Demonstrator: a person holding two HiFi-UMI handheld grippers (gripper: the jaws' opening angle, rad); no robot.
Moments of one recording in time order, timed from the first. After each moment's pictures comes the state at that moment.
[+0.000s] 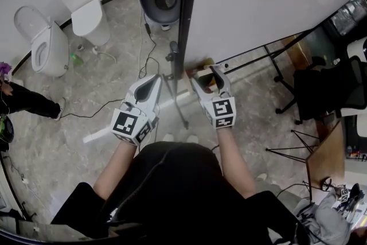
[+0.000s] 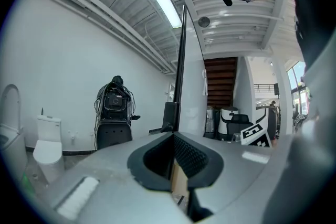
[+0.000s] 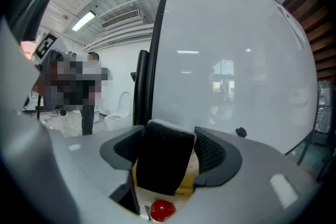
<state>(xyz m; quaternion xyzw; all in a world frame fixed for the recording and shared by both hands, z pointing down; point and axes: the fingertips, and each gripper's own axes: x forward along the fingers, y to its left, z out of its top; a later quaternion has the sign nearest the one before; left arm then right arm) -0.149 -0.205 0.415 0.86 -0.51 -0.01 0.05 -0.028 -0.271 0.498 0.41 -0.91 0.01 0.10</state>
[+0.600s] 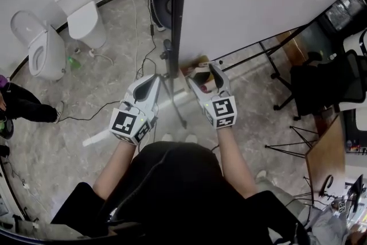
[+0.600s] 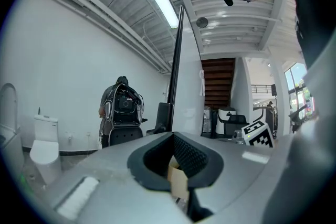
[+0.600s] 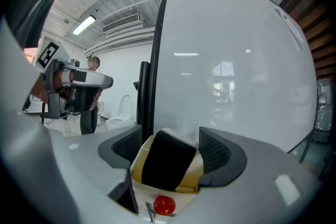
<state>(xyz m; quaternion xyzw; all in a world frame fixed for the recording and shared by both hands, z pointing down) -0.137 -0.200 0.411 0.87 -0.50 -0.01 0.05 -0.019 -0.259 0.482 0.41 -0.91 0.01 0.09</state>
